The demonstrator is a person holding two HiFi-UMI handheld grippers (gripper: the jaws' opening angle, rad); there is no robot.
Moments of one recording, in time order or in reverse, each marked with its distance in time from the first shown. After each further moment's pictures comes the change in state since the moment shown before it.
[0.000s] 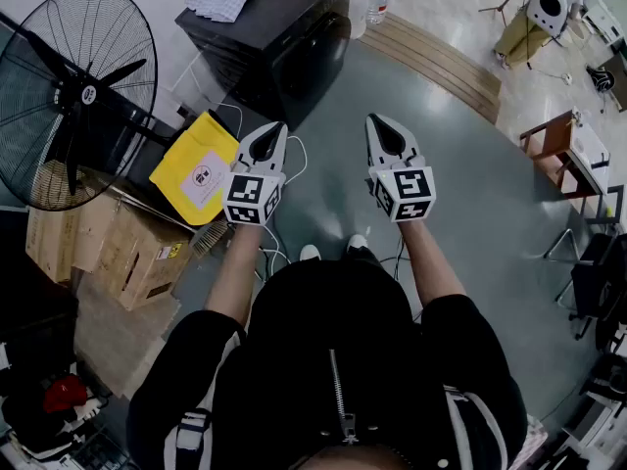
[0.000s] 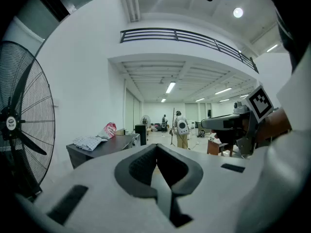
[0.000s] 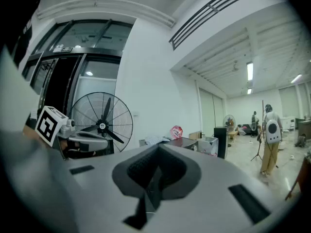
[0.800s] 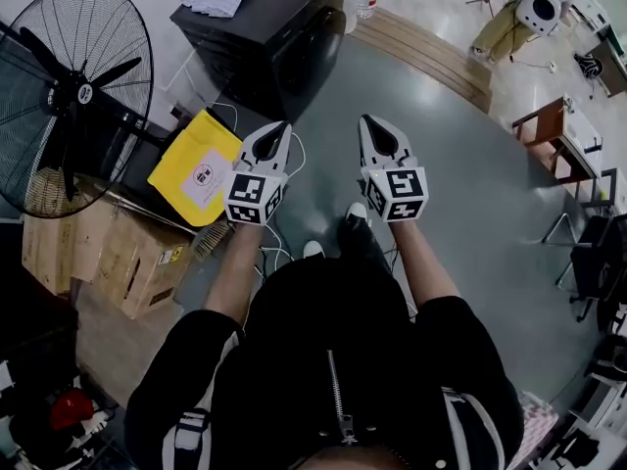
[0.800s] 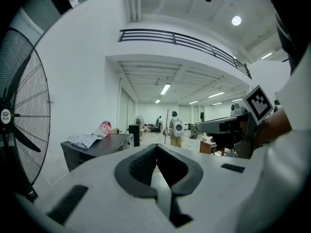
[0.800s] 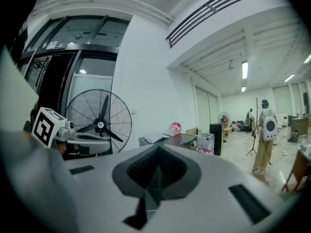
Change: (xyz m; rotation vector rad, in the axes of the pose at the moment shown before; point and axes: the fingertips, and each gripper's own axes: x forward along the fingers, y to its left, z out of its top) left arm -0.031 0.015 -0.016 -0.015 -0.009 -0.089; right arm 0.004 0.058 -0.015 0.039 0.027 -0.061
